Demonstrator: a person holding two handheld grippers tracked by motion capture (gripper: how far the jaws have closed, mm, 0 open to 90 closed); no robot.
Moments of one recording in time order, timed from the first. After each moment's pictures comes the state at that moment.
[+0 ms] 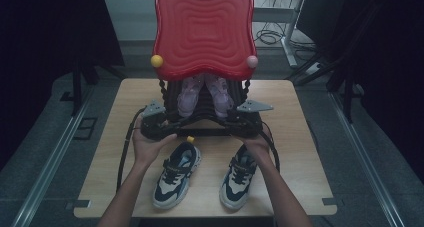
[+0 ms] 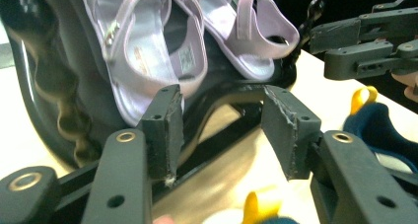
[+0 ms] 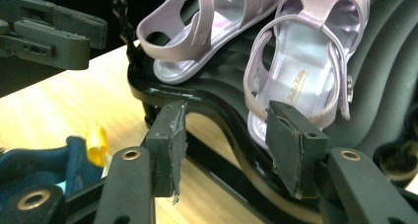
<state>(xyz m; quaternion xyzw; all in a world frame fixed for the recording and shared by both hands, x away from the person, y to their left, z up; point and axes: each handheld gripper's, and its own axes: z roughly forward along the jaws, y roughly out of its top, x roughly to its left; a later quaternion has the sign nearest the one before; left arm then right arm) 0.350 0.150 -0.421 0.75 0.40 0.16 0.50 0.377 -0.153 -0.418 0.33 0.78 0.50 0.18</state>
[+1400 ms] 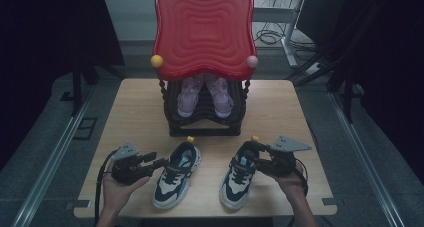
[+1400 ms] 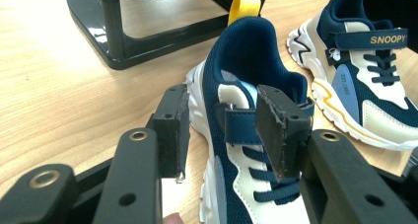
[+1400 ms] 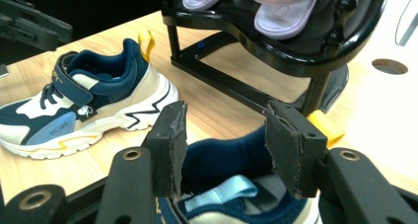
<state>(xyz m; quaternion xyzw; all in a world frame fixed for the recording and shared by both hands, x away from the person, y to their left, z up) 0.255 0.210 -0.468 0.77 0.43 0.11 0.47 0.286 -0.236 -0.447 0.33 0.78 0.50 0.17</state>
